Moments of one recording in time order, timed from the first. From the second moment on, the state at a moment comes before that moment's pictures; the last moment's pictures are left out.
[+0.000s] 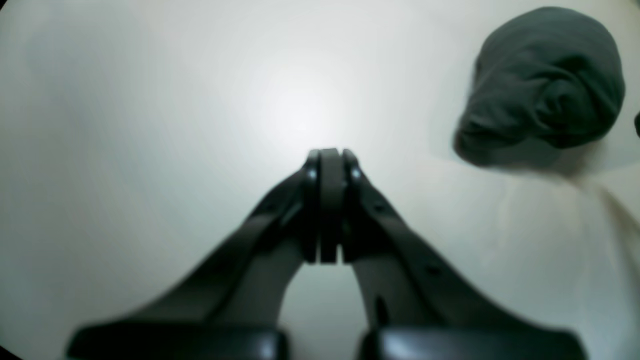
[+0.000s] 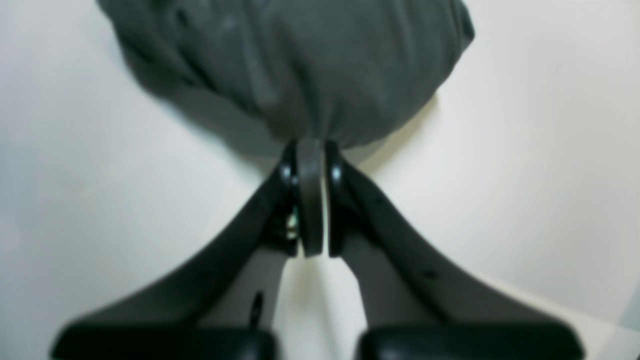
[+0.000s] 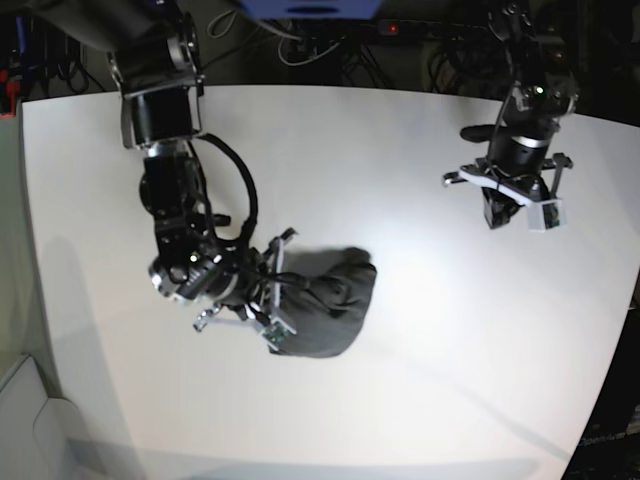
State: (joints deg) left arm 20.5 -5.2 -12.2 115.2 -18.6 -0.6 35.9; right arm 16.2 0.5 -7.9 85.6 -1.4 37.4 -55.5
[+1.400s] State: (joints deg) left arm 20.5 -5.4 -12.2 115.2 -18.3 -0.6 35.5; right arm 13.9 -3.0 -7.8 83.3 -1.3 27.9 -46.6
